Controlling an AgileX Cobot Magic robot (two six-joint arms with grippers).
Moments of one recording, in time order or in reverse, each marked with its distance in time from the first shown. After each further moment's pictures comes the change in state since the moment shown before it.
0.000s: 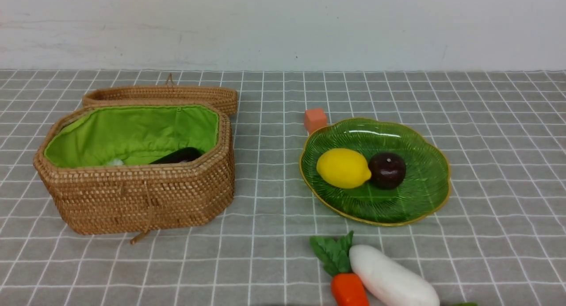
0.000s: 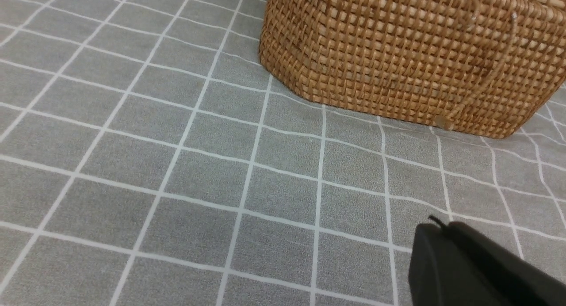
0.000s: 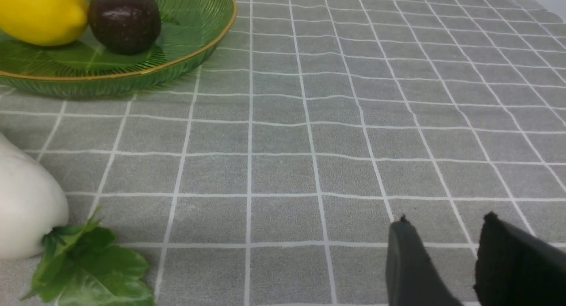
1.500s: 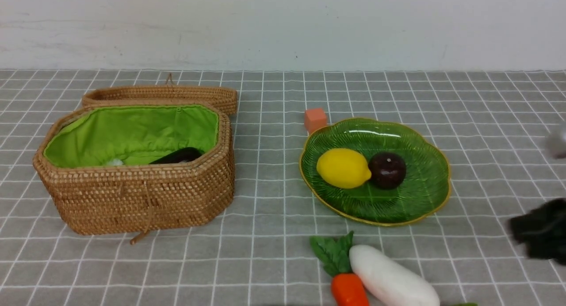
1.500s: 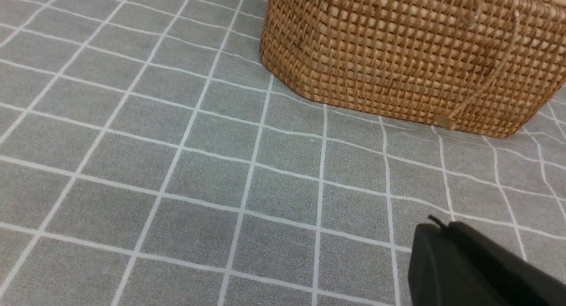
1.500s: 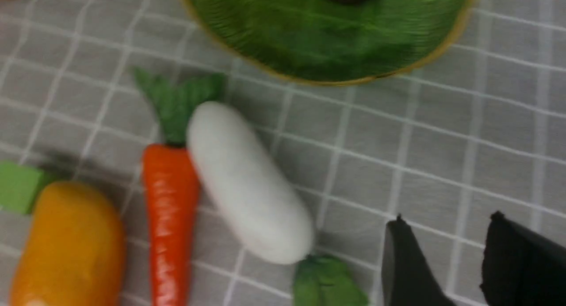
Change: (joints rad) right arm 0.367 1.027 -0.799 0.265 0.327 -0.149; left arm 0.000 0.000 0.000 0.005 0.001 0.000
